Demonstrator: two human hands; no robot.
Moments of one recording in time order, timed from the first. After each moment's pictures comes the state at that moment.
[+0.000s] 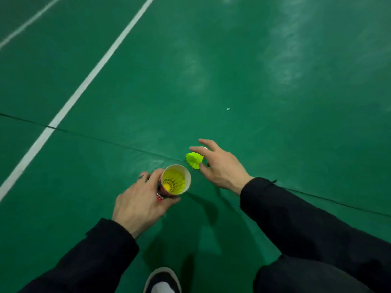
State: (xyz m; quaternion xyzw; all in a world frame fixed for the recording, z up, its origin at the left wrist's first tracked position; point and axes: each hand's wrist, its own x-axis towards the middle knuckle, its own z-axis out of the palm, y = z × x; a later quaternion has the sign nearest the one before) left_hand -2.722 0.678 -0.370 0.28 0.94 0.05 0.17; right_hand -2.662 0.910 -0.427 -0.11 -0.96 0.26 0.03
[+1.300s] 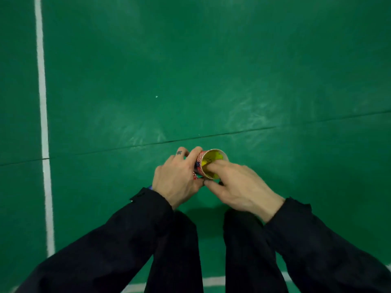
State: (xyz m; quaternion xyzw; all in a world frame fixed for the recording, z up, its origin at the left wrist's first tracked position) left_hand -2.522 0.855 -0.012 0.55 0.79 -0.03 0.27; right_hand -2.363 0.944 0.001 -0.29 -0.87 0.38 -0.12
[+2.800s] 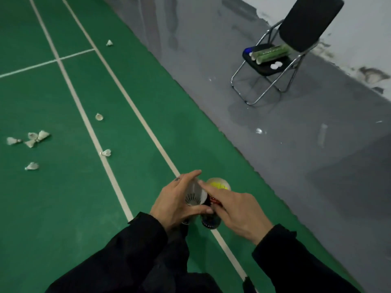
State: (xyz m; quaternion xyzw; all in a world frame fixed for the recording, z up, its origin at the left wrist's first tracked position) left_hand -1.563 0.572 0.325 0.89 -0.15 -0.07 0.42; right_hand -1.574 0.359 0.361 -0.95 -0.24 0.11 0.17
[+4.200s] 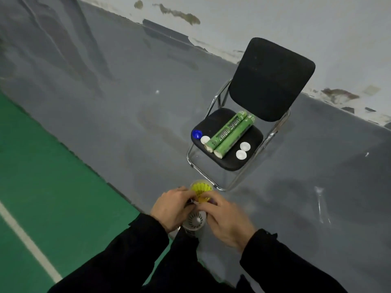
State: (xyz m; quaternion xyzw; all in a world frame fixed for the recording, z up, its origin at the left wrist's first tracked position) left_hand -0.510 0.281 0.310 0.91 -0.32 -0.19 0.20; right_hand -0.606 0.103 0.317 -0.95 -0.07 0.07 0.29
